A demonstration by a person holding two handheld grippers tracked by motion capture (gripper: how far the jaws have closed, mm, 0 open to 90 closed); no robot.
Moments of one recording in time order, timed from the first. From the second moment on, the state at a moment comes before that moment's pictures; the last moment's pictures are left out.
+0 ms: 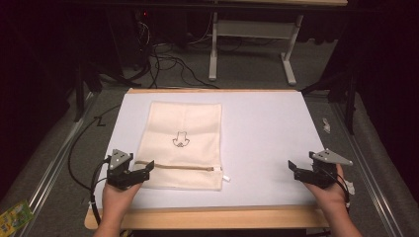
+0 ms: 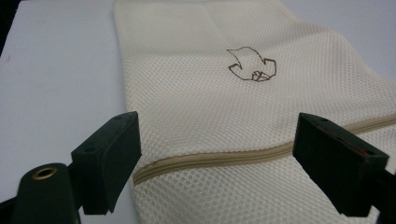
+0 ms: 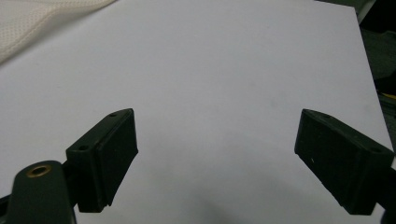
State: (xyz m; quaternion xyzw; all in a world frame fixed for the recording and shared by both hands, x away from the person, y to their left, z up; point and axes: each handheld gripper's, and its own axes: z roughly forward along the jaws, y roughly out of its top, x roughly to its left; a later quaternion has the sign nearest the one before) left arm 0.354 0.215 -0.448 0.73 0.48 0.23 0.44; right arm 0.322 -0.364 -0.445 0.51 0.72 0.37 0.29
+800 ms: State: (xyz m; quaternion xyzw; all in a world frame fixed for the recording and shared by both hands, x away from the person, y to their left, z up) left arm 0.365 0.219 -0.449 0.72 0.48 0.21 0.45; right arm 0.326 -0.306 -0.445 0.48 0.74 0.41 0.25
